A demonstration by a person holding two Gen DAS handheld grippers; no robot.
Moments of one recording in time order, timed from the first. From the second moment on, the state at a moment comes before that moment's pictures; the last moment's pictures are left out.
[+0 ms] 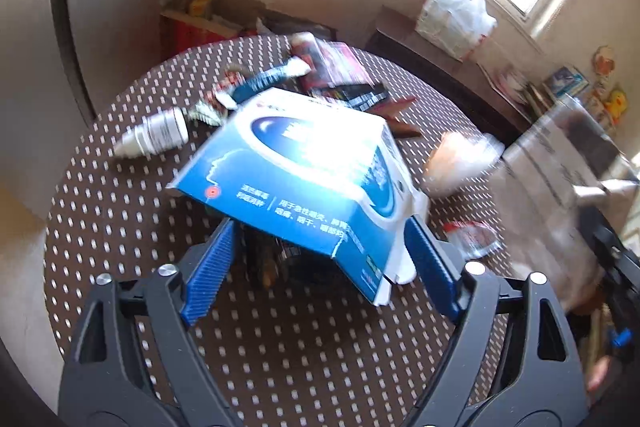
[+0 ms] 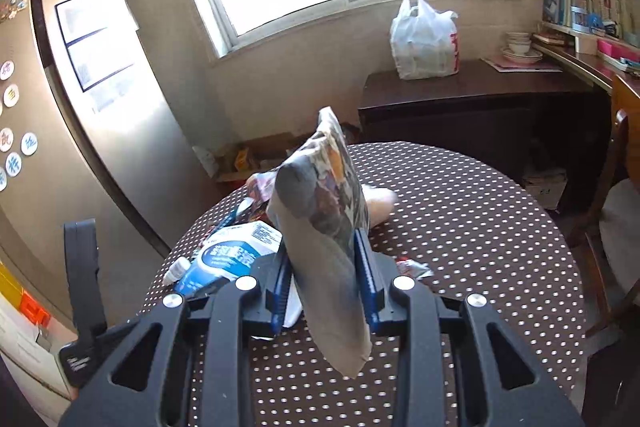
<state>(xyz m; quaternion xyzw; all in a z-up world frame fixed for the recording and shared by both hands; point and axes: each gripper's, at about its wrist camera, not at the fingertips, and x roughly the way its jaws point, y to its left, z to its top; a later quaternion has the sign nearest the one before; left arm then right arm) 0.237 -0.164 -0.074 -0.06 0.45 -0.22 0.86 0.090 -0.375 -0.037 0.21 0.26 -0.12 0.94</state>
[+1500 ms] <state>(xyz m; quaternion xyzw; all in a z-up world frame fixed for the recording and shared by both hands) 0.207 -0.037 -0.083 -0.14 0.40 -0.14 0.90 0.126 -0.283 -0.050 0.16 0.30 -0.03 0.94</state>
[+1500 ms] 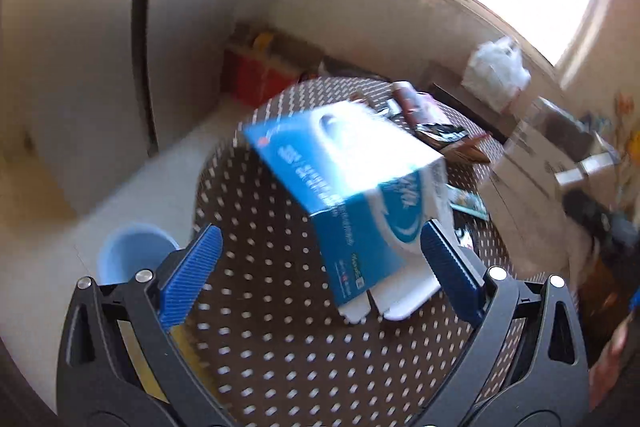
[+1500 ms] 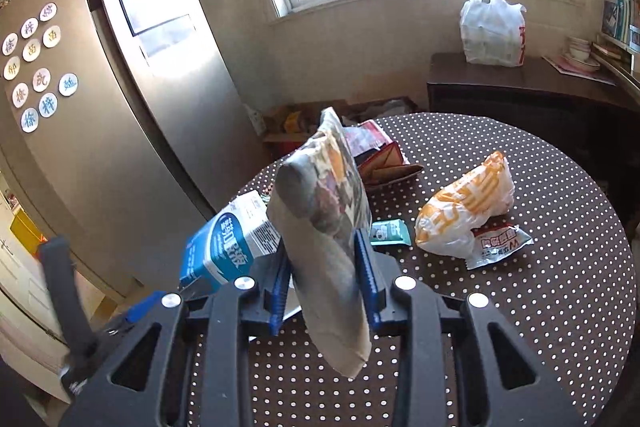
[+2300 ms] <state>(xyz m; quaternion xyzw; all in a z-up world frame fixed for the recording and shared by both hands) 0.198 -0.037 -0.034 -0.12 0.28 -0.21 0.93 0.144 -0.284 -0.062 0.16 0.32 -0.04 0.93</state>
